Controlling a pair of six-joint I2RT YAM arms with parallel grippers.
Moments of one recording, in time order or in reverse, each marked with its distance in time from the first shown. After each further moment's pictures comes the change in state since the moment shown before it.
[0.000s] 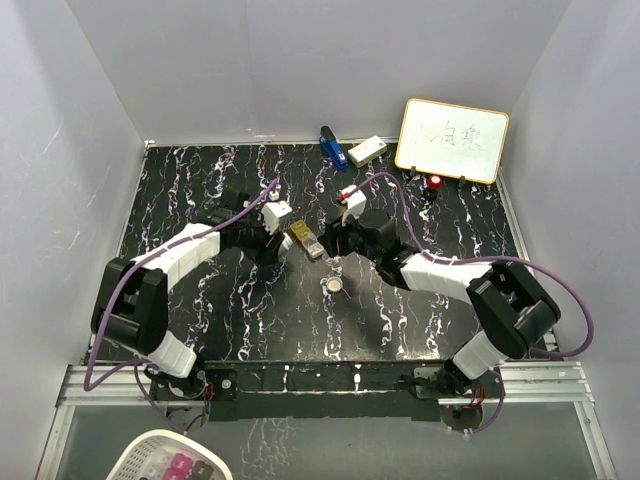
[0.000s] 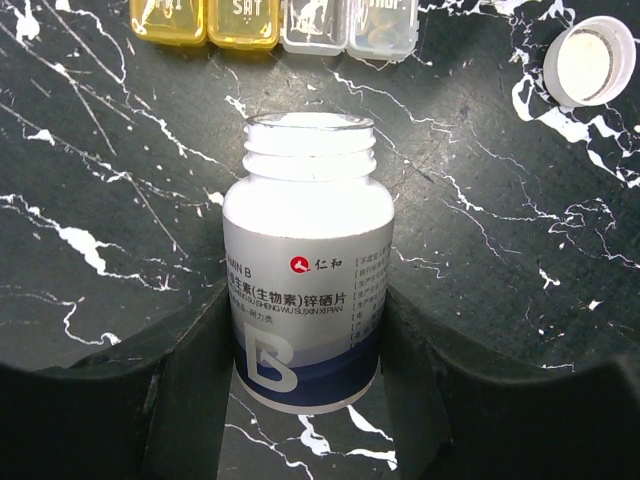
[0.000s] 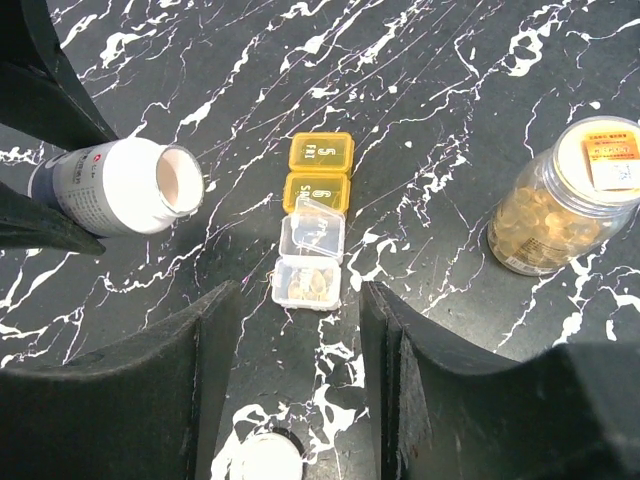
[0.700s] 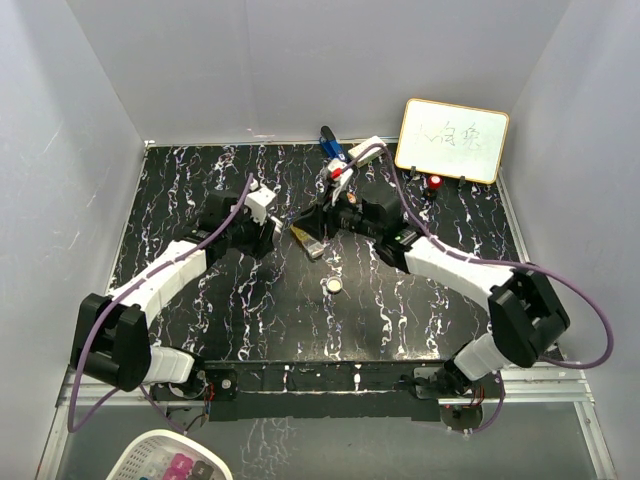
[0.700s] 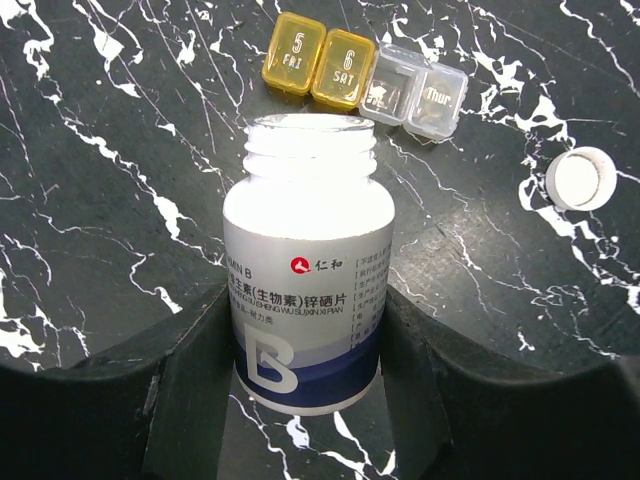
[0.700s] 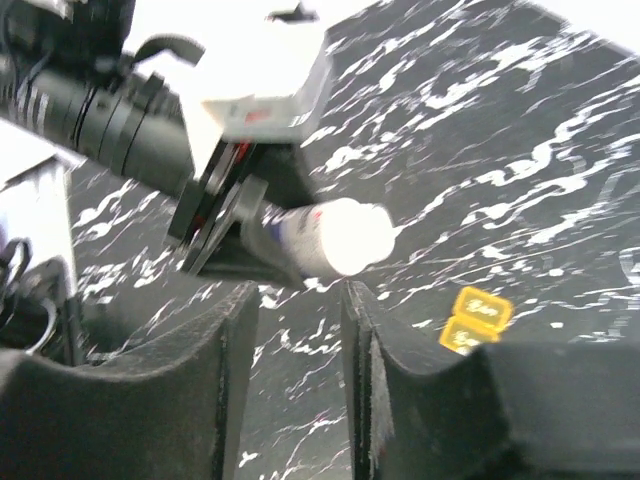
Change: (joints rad) left arm 0.000 -0.201 -0.082 0.121 -0.137 -0.262; right arm 0.000 -0.033 0.230 -0.066 -0.426 0.026
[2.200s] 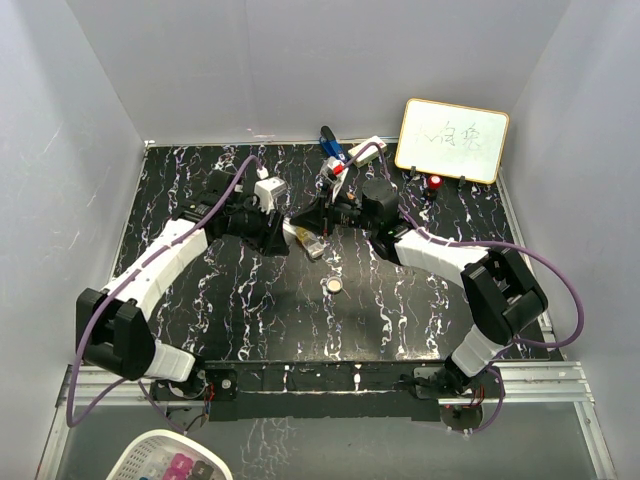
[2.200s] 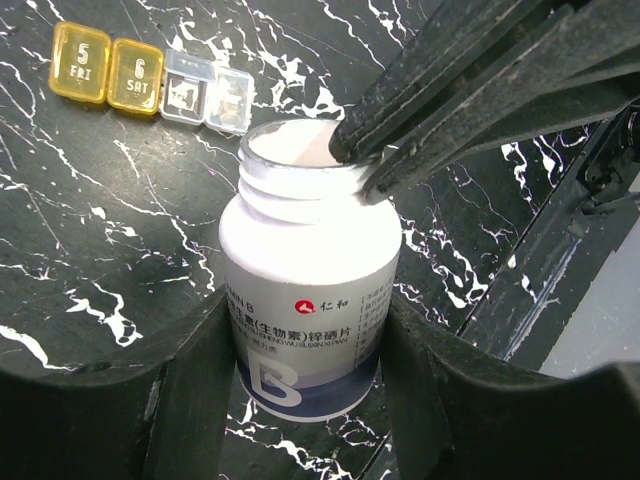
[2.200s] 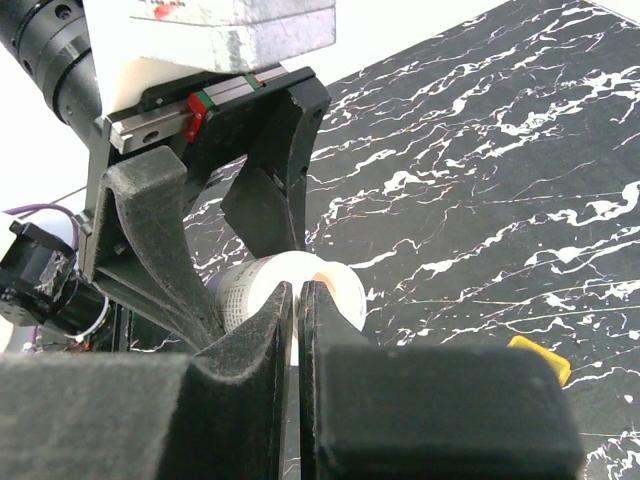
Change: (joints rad) left arm -0.018 0.066 0.265 -0.362 0.309 -0.067; right arm -0.056 0.129 0.002 0.241 -0.217 0.107
